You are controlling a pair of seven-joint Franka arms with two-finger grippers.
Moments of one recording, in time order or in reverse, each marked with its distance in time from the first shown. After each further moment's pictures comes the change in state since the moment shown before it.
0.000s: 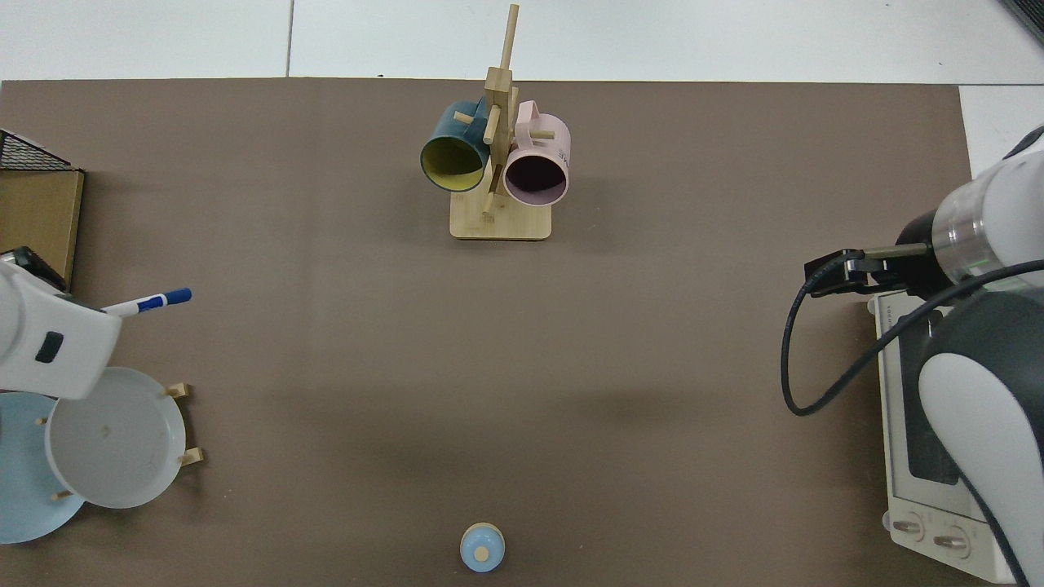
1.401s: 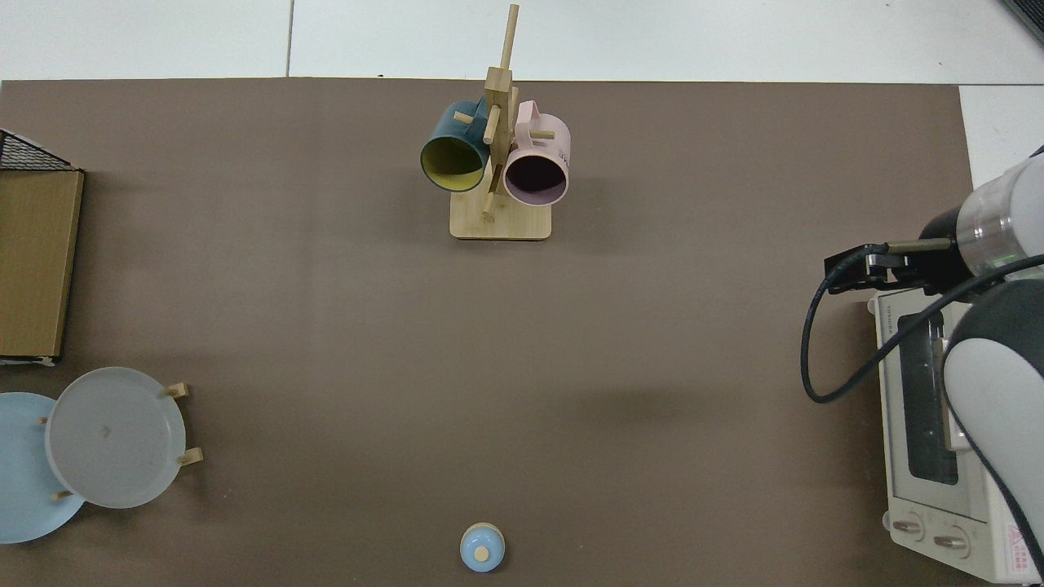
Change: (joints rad) left arm 0.372 0.146 0.001 0.168 0.178 0.398 0.758; right arm -0.015 0.000 0.000 -0.001 0.001 0.001 0.000
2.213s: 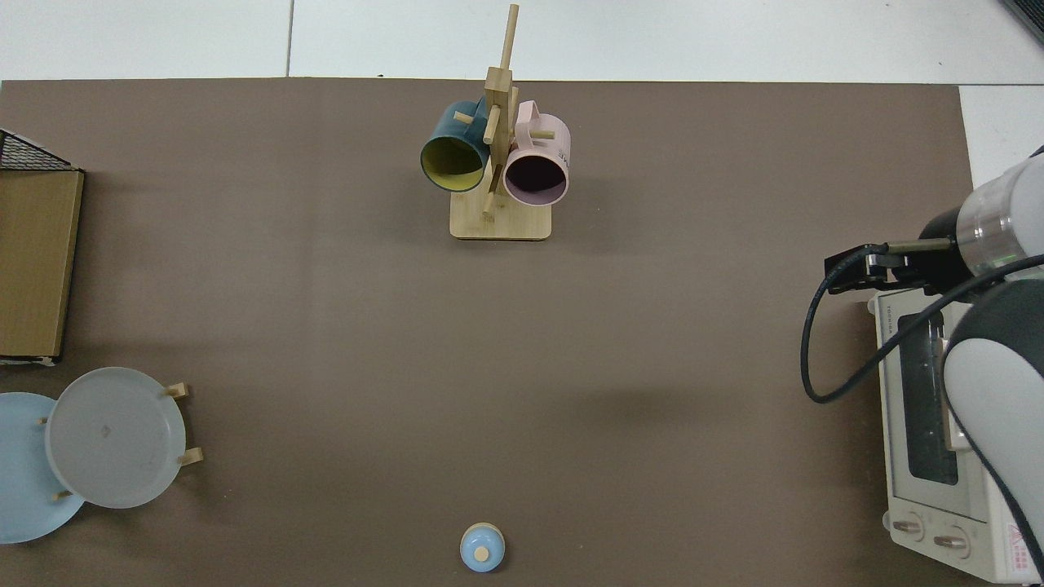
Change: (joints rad) left arm 0.044 0.064 0.001 0.019 0.000 0.064 0.209; right arm 0.000 0.000 0.000 0.000 0.000 0.000 0.000
